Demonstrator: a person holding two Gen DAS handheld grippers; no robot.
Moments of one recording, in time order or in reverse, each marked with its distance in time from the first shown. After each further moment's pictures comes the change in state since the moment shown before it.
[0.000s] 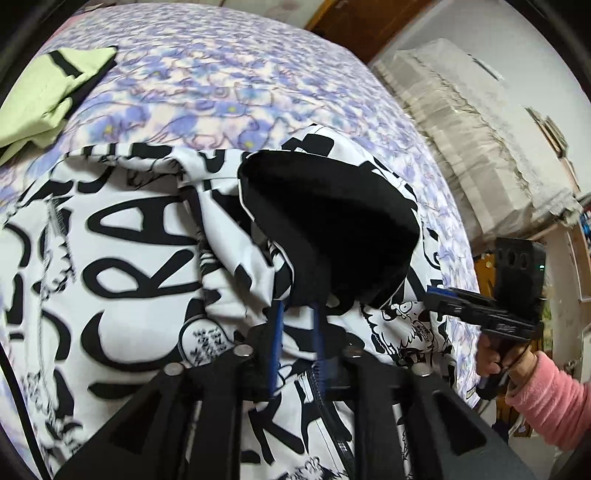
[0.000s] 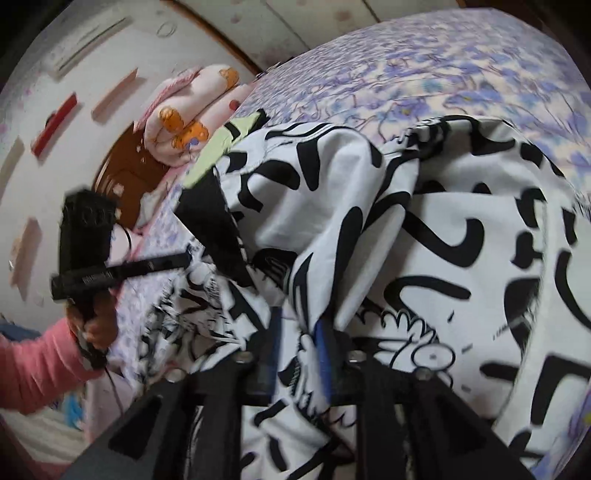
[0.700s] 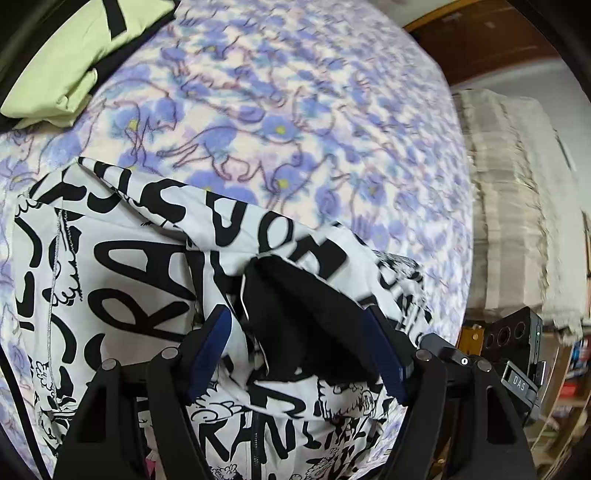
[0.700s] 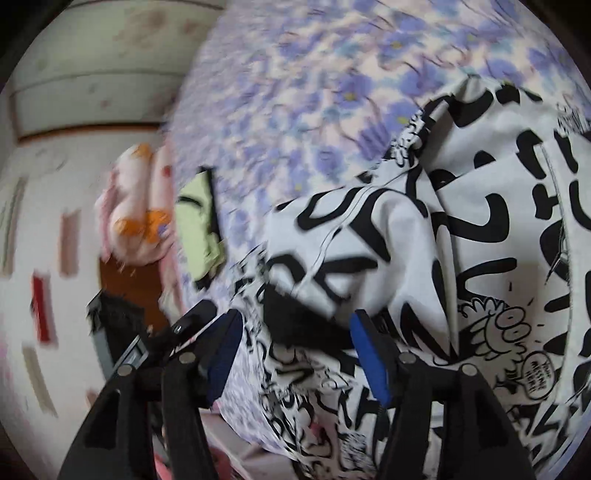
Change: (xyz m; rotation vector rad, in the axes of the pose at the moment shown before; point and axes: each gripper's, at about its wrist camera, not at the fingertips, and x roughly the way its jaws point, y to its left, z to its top) left arm 0.016 0.013 0.125 -0.398 0.157 0.056; right arm 0.010 0.008 0.095 0.689 0.090 0.025
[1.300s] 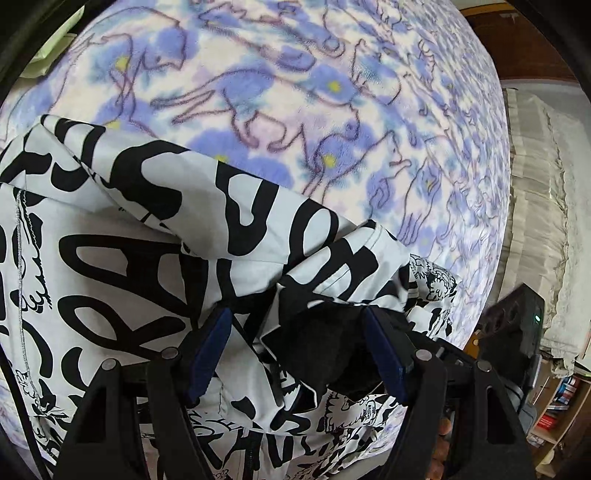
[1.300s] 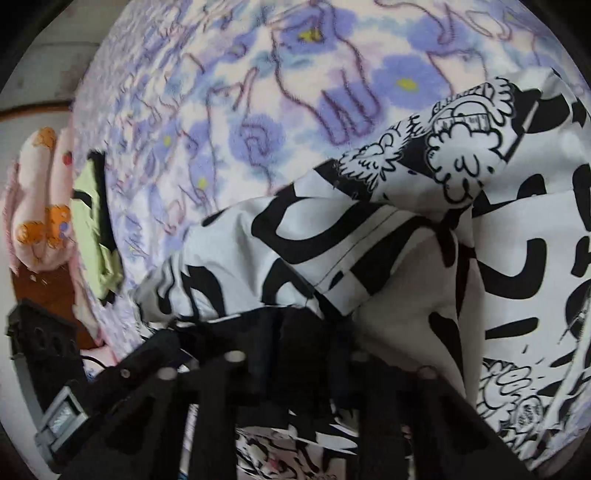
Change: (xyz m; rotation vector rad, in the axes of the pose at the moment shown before) left arm 0.069 0.022 0.031 -0.120 0.154 0.032; right arm 0.100 0.002 0.049 0.038 0.091 -0.329
